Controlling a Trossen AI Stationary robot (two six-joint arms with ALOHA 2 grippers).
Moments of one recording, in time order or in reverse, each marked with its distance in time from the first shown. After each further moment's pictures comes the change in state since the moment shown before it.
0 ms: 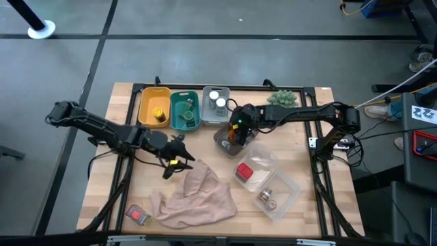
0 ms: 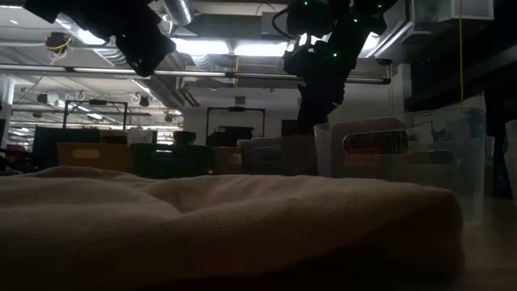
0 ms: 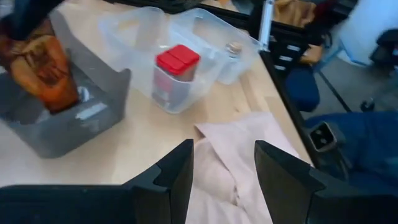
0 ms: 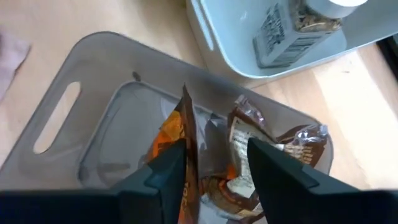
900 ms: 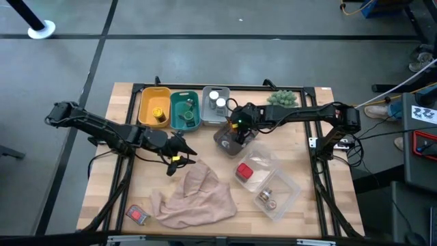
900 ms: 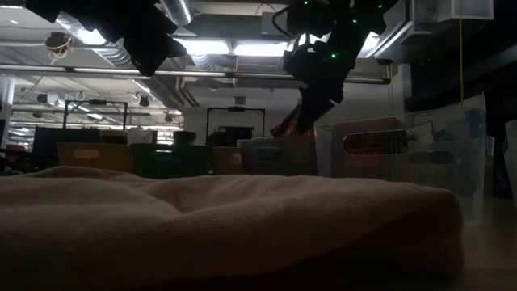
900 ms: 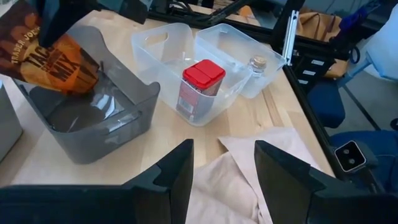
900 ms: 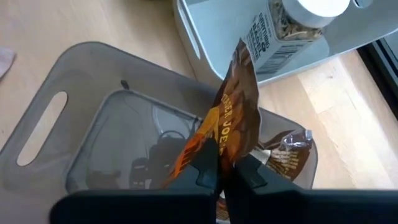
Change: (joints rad) left arm 0.016 0.000 0.000 0.022 -0.090 -0.001; right arm 0.000 0.000 -0.001 0.017 0.045 0.001
